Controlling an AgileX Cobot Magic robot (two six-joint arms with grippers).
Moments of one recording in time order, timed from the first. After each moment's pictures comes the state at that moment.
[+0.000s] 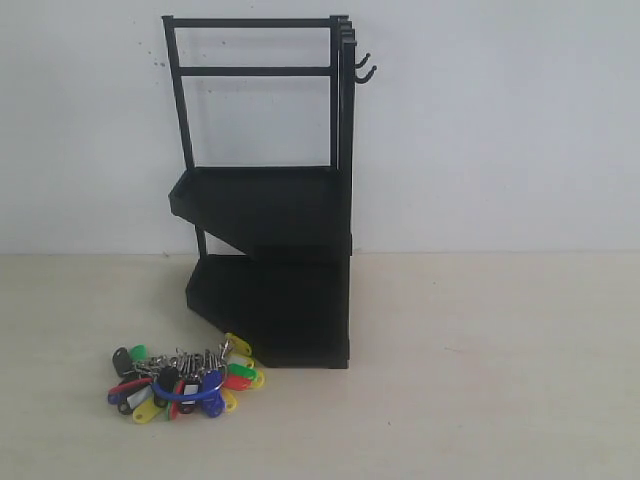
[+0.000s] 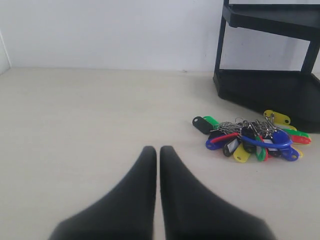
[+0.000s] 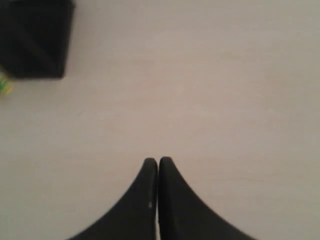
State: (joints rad) left arm -0.09 0.00 0.00 -0.01 0.29 0.00; right arm 0.26 0.75 -0.74 0.02 0.83 0.18
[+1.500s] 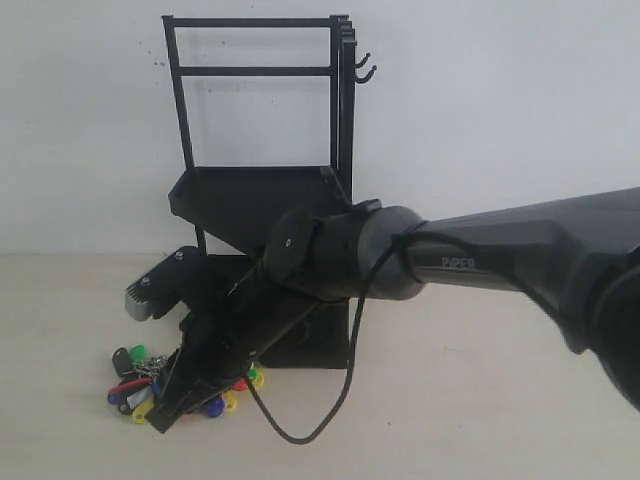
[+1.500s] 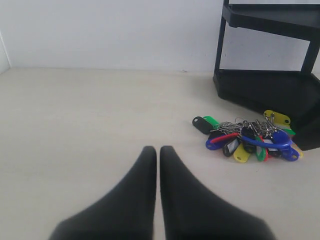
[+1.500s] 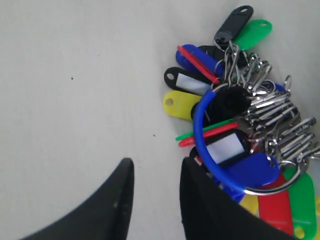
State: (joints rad) left arm -0.09 0.00 0.00 -0.01 0.29 0.00; right arm 0.76 2.23 -1.69 0.69 0.61 -0.97
